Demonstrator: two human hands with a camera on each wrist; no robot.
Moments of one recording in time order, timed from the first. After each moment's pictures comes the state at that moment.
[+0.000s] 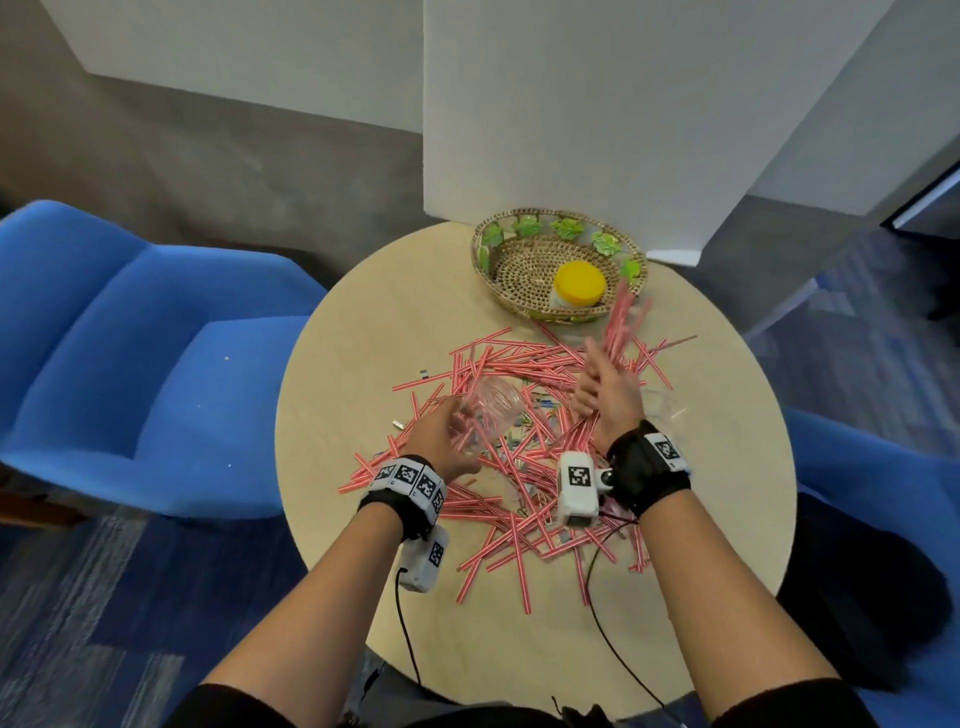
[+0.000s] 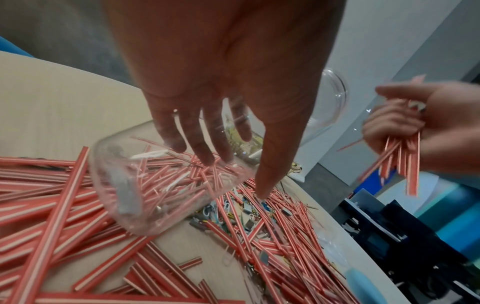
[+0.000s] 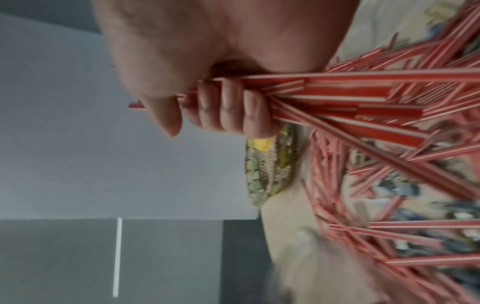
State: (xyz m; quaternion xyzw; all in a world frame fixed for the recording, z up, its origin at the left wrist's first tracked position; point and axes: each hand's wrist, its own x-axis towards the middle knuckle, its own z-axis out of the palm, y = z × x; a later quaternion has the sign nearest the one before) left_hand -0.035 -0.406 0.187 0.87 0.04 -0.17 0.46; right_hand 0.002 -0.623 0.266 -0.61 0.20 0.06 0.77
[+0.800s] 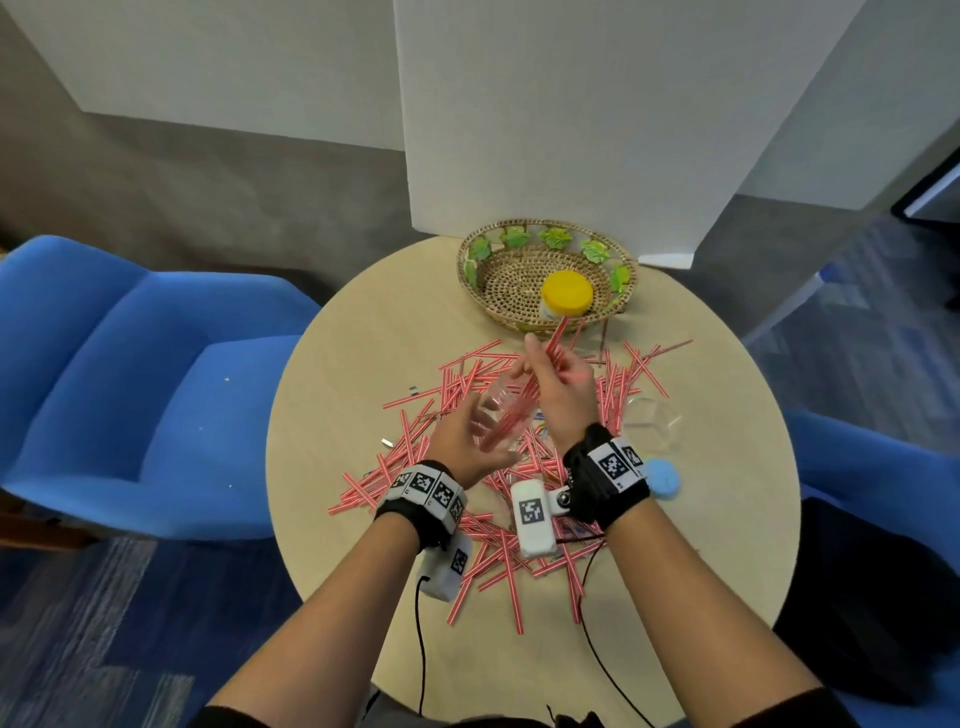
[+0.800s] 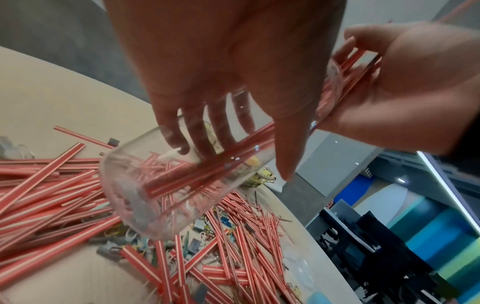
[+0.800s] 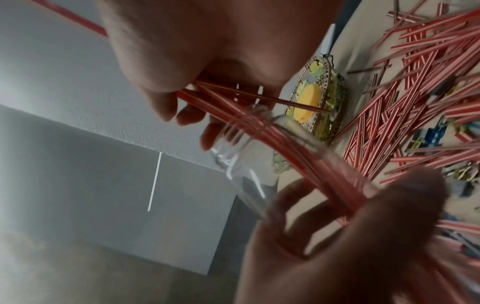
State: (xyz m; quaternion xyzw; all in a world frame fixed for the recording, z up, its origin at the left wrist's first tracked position) left_hand -0.020 -0.452 0.207 0.84 -0.01 -0.12 0.52; right_hand 0.002 -0.592 0.294 -0.74 0.04 -0.03 0.67
